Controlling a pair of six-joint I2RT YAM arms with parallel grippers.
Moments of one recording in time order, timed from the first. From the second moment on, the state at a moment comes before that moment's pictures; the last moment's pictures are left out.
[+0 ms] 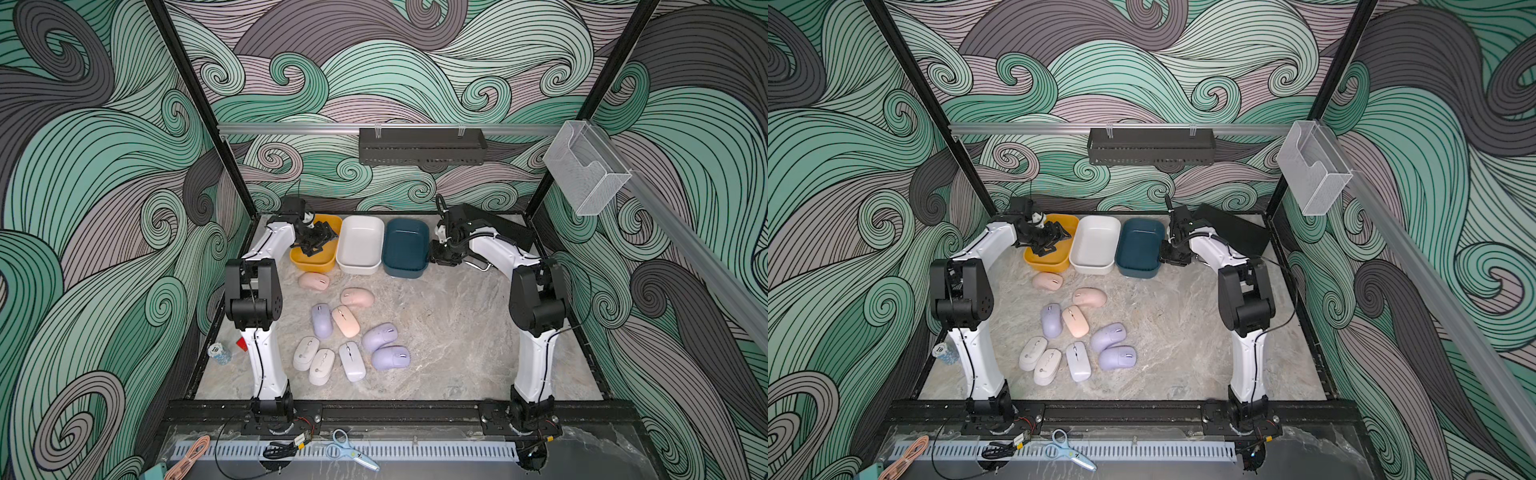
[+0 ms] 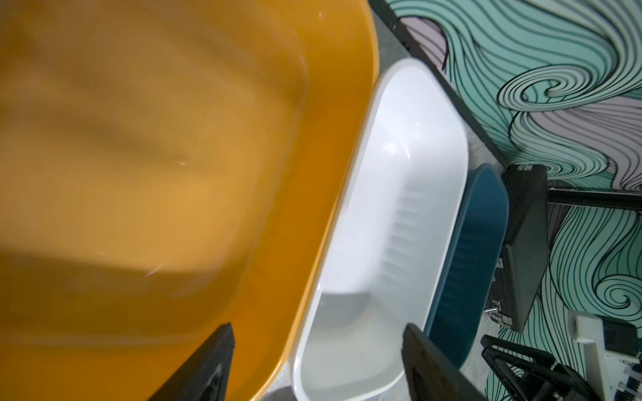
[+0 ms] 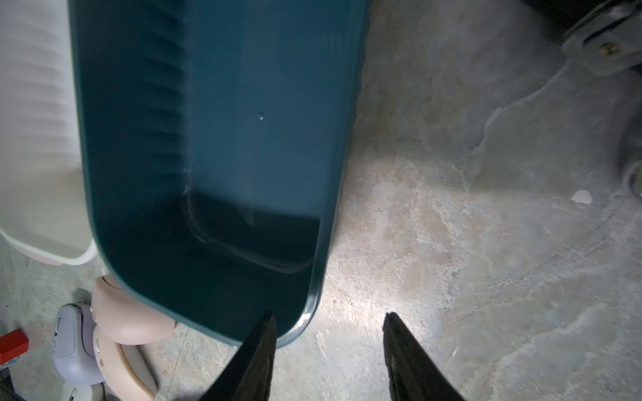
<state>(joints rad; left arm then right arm) -0.01 2.08 1.71 -0.70 0.45 -0.51 0.31 2.08 1.69 -0.81 -0.25 0.33</state>
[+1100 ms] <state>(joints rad) -0.13 2.06 1.71 -0.77 0.43 -0.50 0.31 2.16 1.81 -0.92 -0.15 0.25</state>
